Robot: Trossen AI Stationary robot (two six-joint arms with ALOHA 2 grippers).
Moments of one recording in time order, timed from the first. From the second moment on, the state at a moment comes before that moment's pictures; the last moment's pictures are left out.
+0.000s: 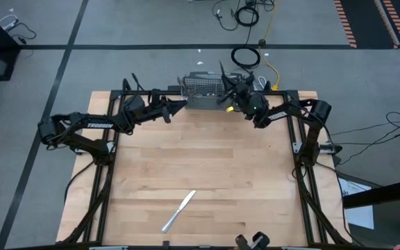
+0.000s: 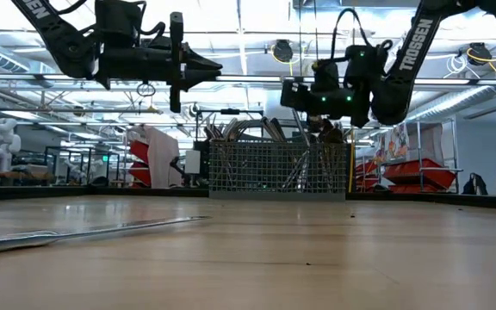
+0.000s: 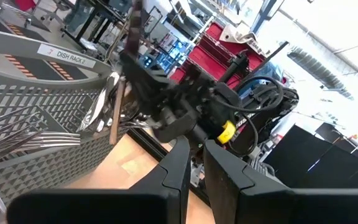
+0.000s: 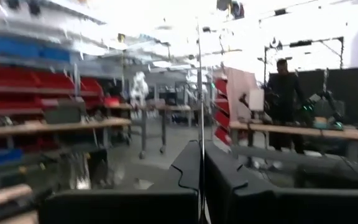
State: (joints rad) left arm 0.49 1.34 0.52 0.93 0.23 -0.67; right arm -0.55 1.86 0.73 1.47 0.33 -0.09
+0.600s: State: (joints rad) left arm 0.49 1.34 0.52 0.93 0.23 -0.67; right arm -0.55 1.85 0.80 1.37 0.30 -0.21
